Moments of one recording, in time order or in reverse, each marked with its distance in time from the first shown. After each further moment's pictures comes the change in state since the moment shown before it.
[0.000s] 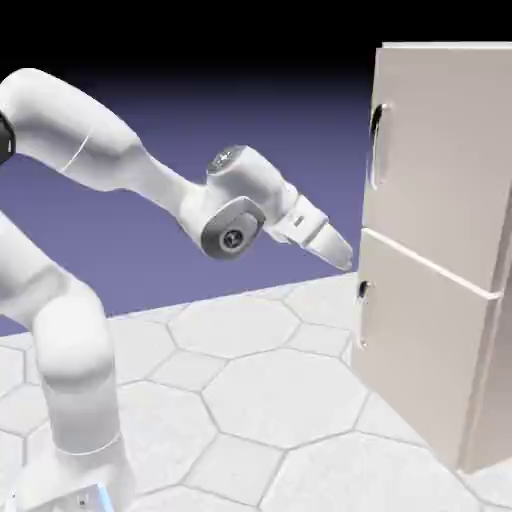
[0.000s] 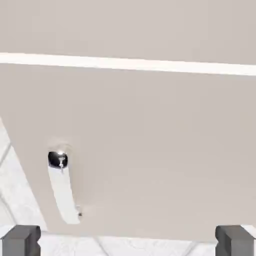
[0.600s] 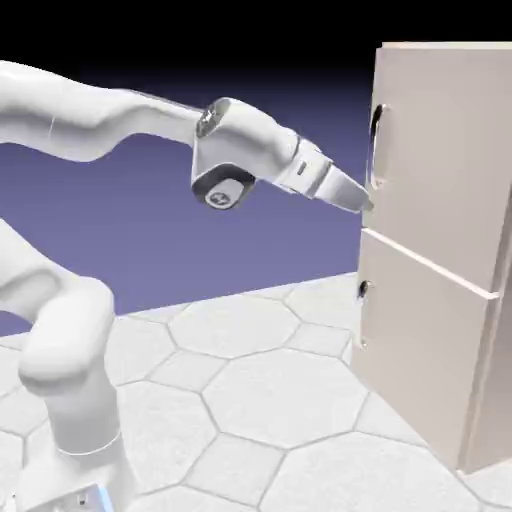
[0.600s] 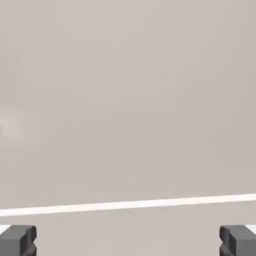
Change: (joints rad) arm -0.324 -0.106 0.325 0.178 0.783 -0.039 -0.537
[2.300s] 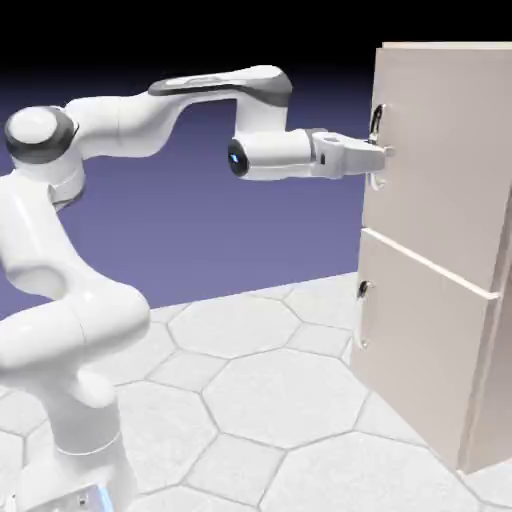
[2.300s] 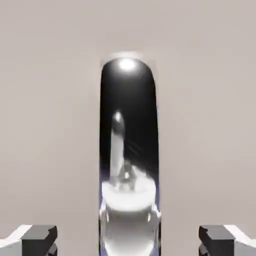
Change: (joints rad) arm -0.833 -0.181 0.784 0.468 1.724 -0.160 -1.195
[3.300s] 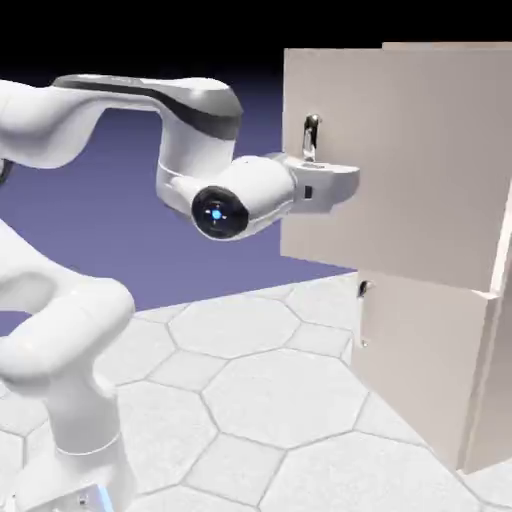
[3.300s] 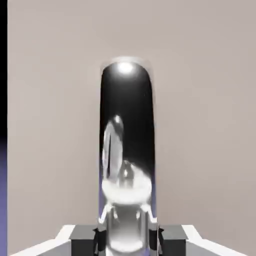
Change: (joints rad) arm 0.445 0.016 -1.052 -0.543 -0.947 -1.166 0.029
